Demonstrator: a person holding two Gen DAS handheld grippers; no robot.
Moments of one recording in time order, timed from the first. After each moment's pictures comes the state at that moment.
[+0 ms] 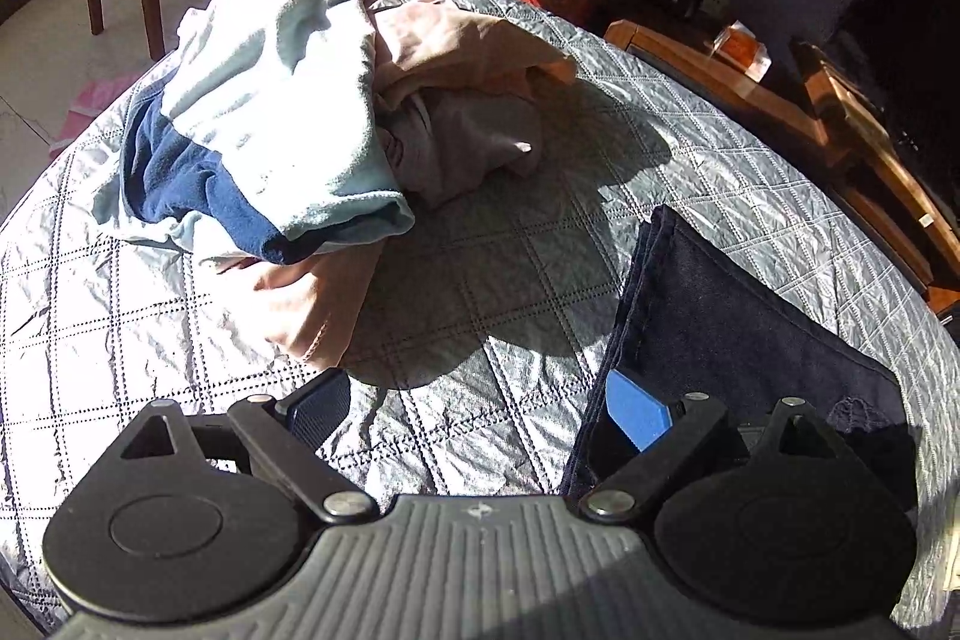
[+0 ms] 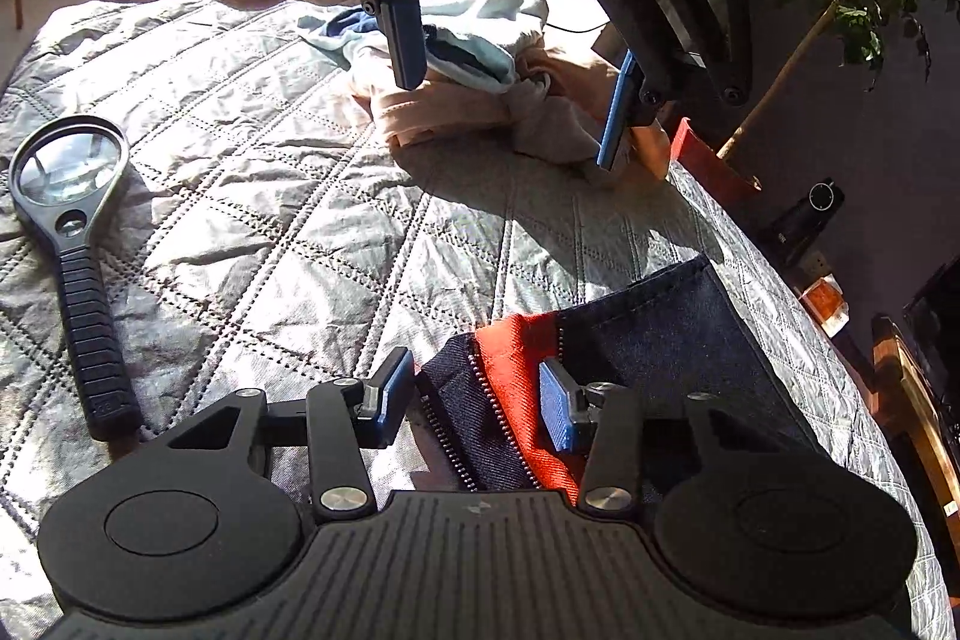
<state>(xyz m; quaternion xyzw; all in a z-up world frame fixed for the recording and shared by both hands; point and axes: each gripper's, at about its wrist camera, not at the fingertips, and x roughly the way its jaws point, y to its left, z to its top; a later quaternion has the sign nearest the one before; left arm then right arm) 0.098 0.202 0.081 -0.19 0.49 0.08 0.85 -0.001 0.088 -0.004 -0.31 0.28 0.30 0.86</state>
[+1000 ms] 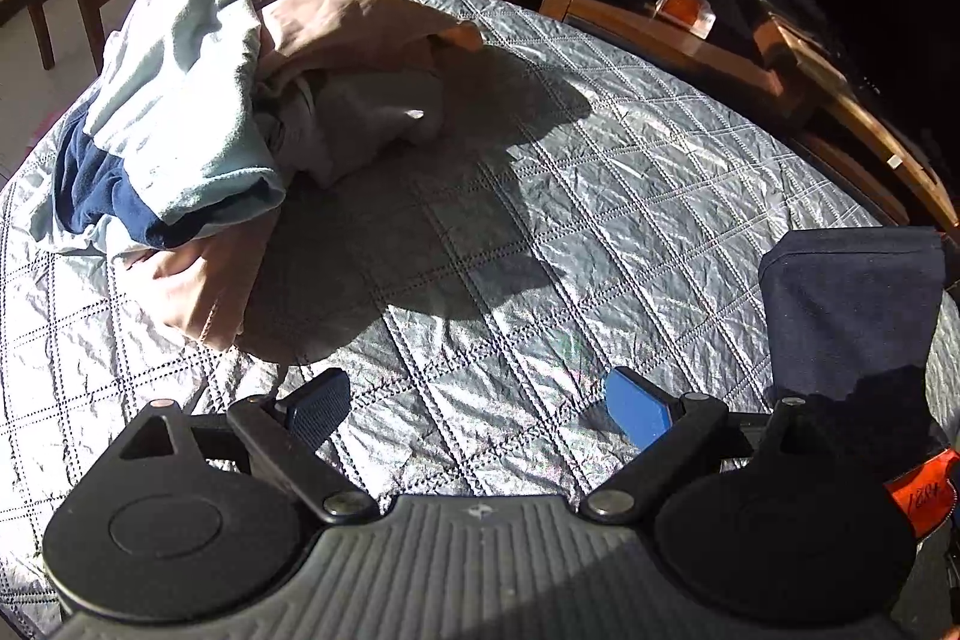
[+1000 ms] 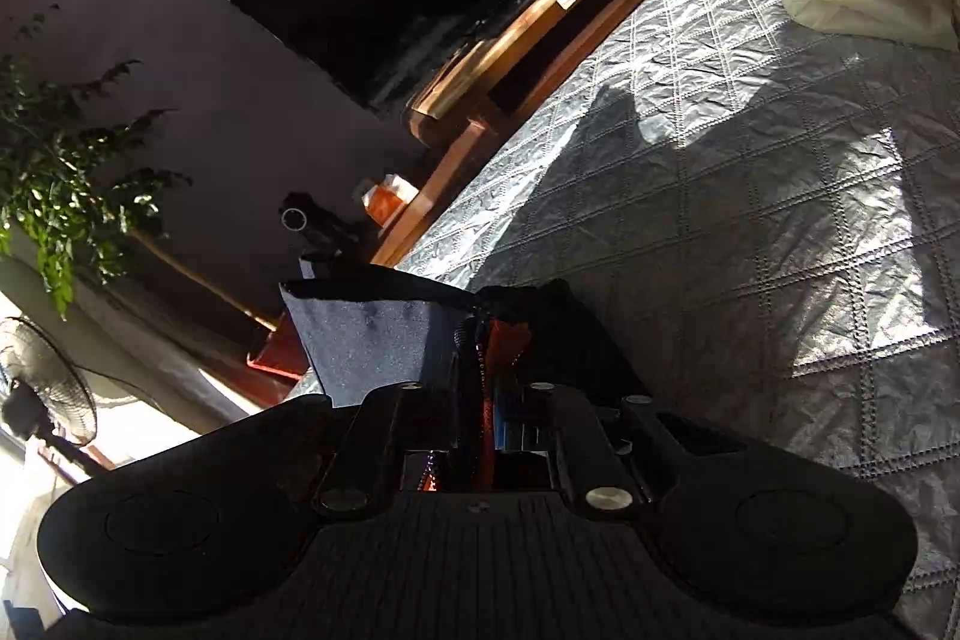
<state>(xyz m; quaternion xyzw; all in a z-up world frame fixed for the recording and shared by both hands) 0.102 0.145 0.080 -0.15 0.50 0.04 0.85 0.003 -0.282 0.001 0.45 0.25 -0.09 0.85</state>
